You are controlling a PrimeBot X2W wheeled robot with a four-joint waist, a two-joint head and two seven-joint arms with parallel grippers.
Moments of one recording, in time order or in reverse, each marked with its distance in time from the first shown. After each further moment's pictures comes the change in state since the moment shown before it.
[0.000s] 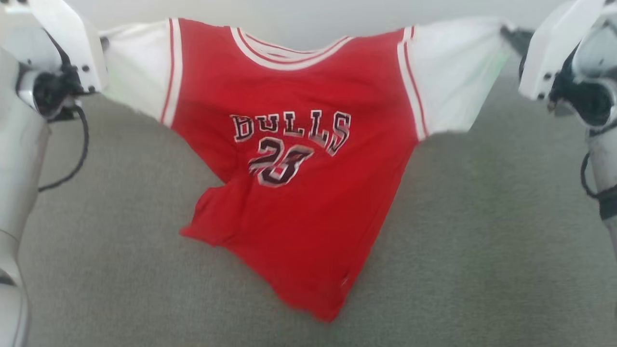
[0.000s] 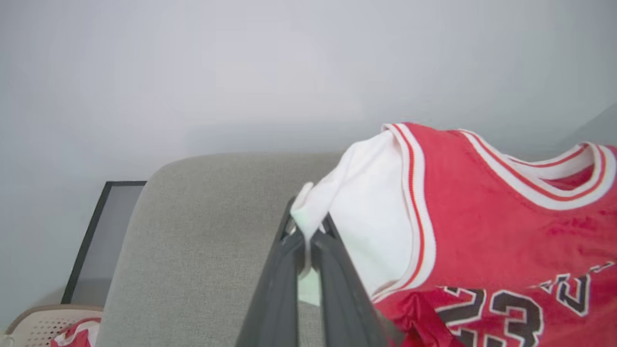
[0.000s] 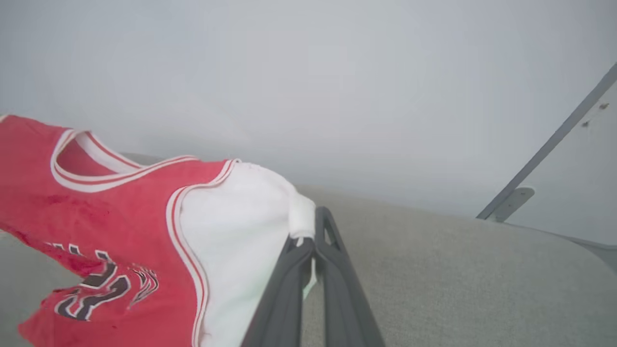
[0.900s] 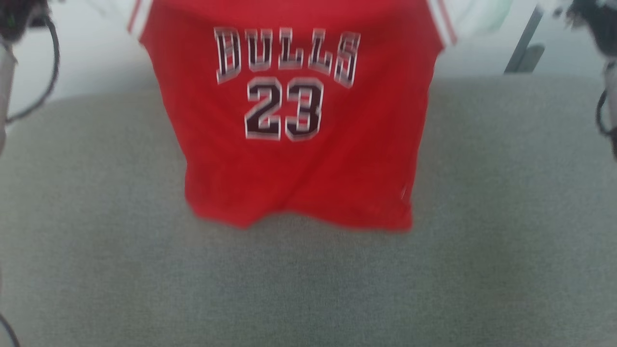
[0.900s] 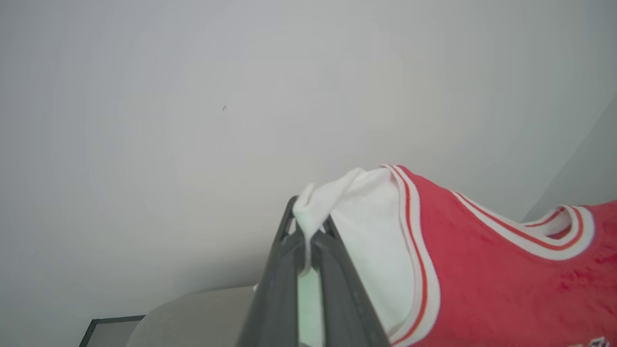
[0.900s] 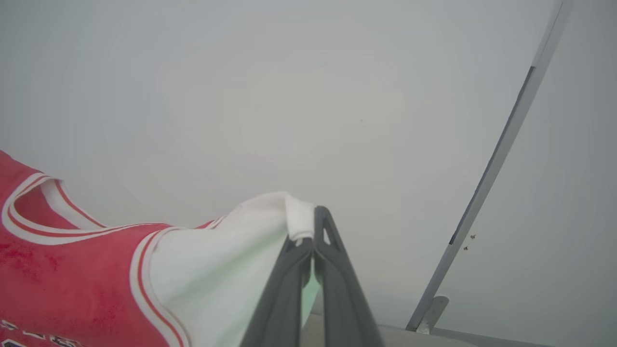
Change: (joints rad) left arm -0.164 0.016 0.010 -0.070 0.030 0.021 -0.150; right arm -0.227 0.042 -0.018 0.143 -0.146 0.000 -0.290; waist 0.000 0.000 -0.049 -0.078
